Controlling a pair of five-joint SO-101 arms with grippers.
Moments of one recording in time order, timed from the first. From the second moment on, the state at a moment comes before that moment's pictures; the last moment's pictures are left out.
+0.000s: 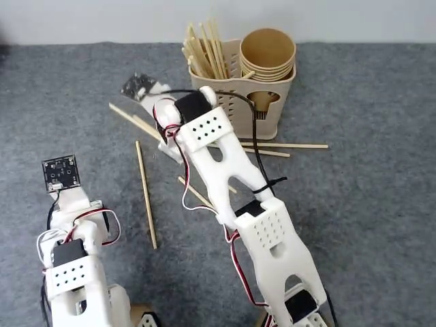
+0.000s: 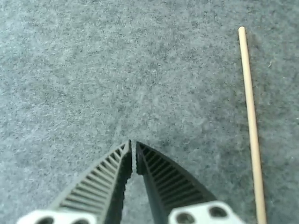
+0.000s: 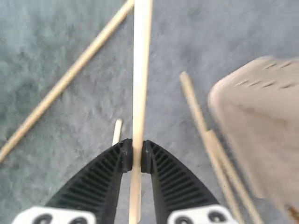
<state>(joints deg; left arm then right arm) -24.8 -57.9 81.2 41.2 3.0 -36.0 47.2 -70.8 100.3 22.7</state>
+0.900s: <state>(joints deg) -24.8 -57.9 81.6 37.1 3.0 -27.8 17.1 -77.5 74.4 9.6</state>
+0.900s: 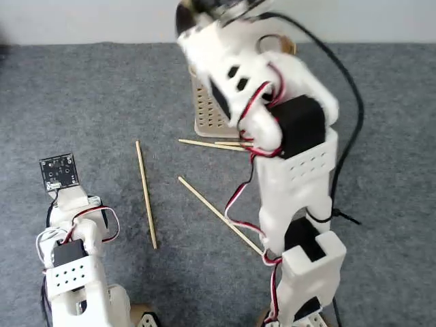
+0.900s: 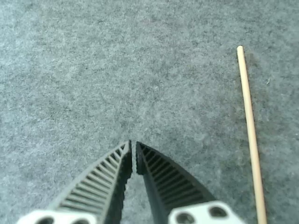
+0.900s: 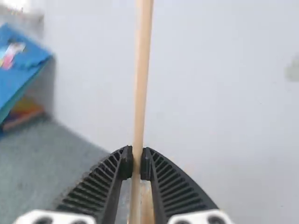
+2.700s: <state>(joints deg) -24.8 -57.9 81.6 37.1 3.0 -18.6 55.6 -94.2 54.8 6.7</state>
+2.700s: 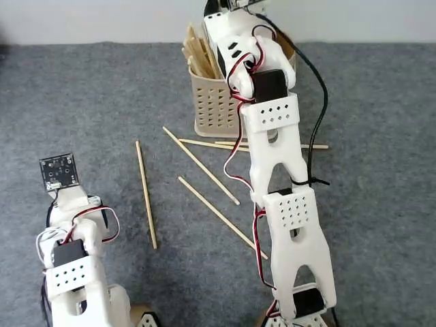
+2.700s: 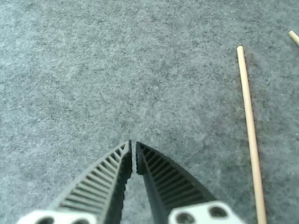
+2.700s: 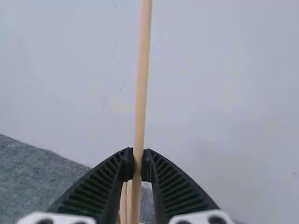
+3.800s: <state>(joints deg) -24.8 -57.9 81.6 37.1 3.0 -27.7 29.0 -78.7 100.5 6.1</state>
